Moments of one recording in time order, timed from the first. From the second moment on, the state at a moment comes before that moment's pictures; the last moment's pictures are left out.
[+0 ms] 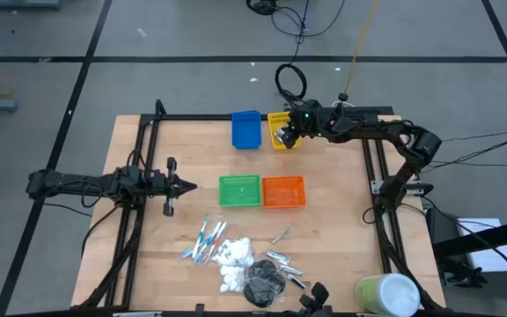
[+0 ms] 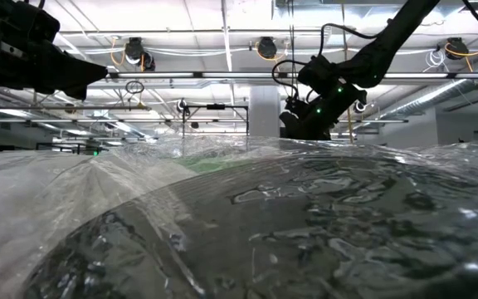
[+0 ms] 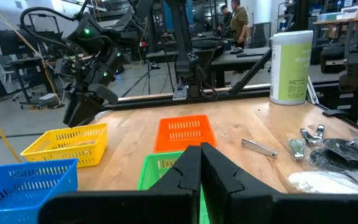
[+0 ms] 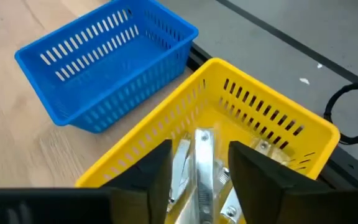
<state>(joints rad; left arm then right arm) -0.01 0.25 0.02 0.24 -0.01 0.12 -0.67 1.68 0.91 0.13 -0.05 0.07</state>
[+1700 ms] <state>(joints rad) -0.01 0.25 0.02 0.24 -0.01 0.12 0.30 1.62 0.69 0.21 -0.03 -0.04</state>
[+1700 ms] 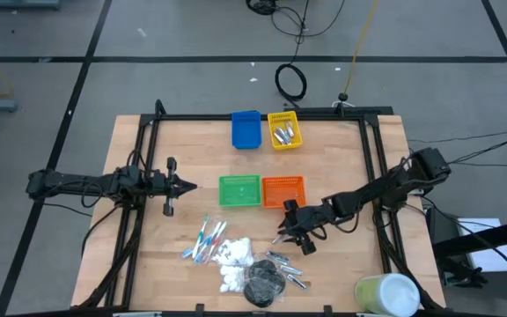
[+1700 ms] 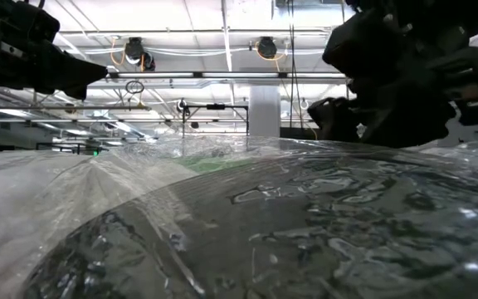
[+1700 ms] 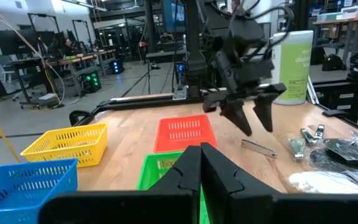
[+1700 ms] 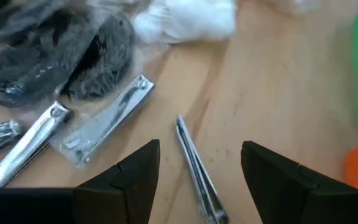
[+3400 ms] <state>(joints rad) -0.01 0.25 0.02 0.24 -0.01 0.12 0.30 1.58 0.74 0.00 -0.03 -0.07</state>
